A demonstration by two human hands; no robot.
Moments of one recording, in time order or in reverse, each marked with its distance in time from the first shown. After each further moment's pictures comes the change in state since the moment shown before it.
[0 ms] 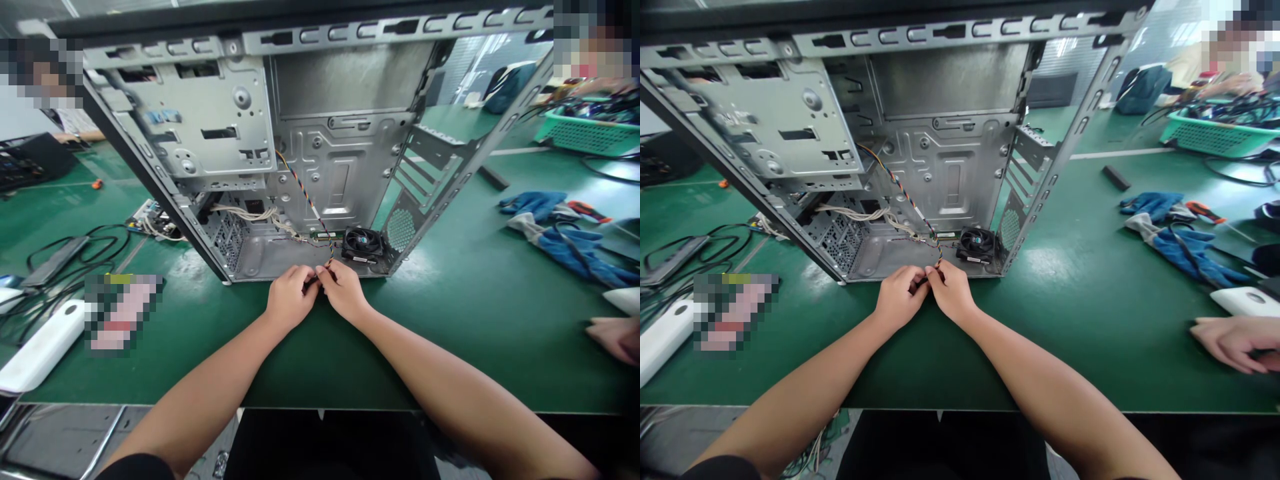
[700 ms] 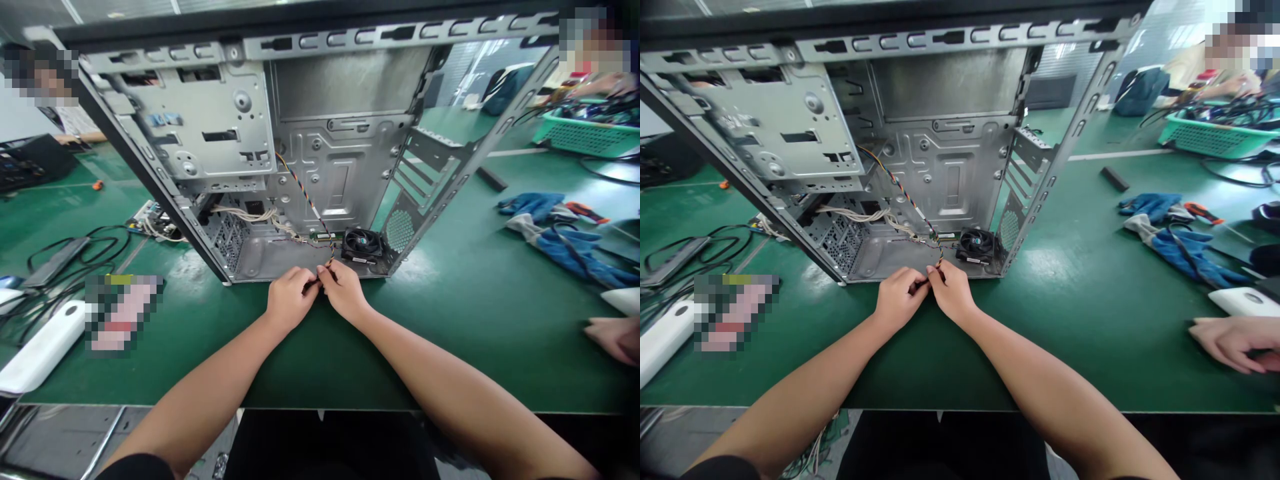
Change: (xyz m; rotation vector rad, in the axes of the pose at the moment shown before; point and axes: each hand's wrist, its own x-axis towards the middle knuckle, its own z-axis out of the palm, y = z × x) left_hand 0.000 0.003 -0.003 -0.003 0.043 0.032; right_hand 0.000 -0.002 -0.002 -0.015 0.003 0.005
